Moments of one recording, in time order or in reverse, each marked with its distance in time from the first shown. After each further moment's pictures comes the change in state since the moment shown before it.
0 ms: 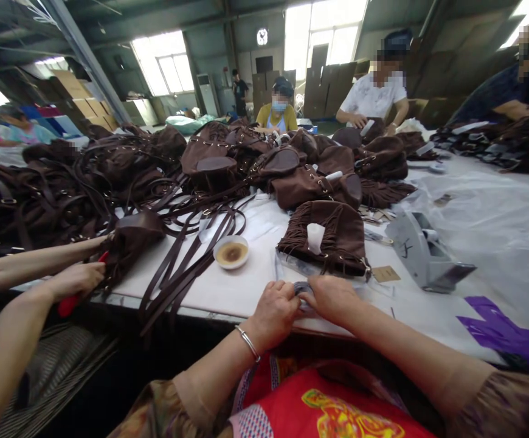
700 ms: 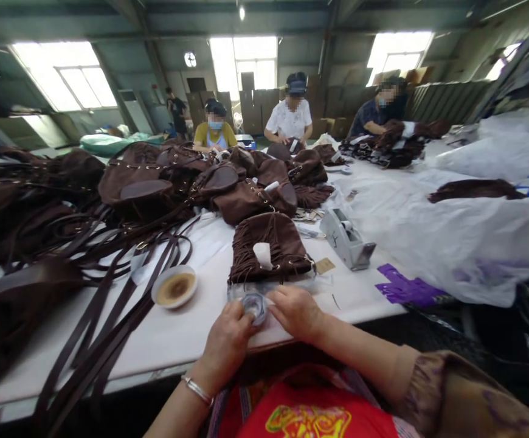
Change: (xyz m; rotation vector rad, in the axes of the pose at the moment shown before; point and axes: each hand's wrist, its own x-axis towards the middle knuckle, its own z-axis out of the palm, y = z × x) left_hand 0.006 -0.010 0.010 -0.123 0.083 -0.025; right_hand -0.035 0.028 0.028 0.245 0.371 -0.099
